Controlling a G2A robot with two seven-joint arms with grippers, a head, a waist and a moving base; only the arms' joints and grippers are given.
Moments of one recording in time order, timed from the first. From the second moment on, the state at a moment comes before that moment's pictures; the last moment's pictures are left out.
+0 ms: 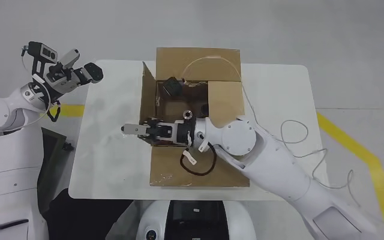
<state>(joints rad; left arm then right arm) 0.89 -0.96 -1.68 -1.30 -0.55 -0.17 -1.16 -0.66 -1.29 0.64 -1.70 0.34 -0.01 0.59</state>
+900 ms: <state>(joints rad) 0.78 -0.97 -1.53 -1.26 -0.66 -0.15 -1.23 -0.64 -1.38 0.56 -1.59 0.26 0.00 0.68</state>
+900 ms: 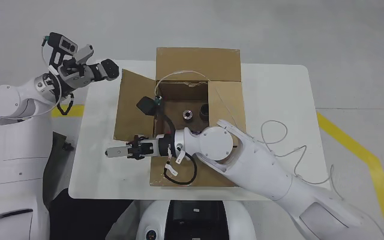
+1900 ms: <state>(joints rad) 0.73 -0.96 -1.43 -1.07 -0.55 -0.15 -1.25 -0.79 -1.34 0.82 -1.73 0.27 0.08 0.80</state>
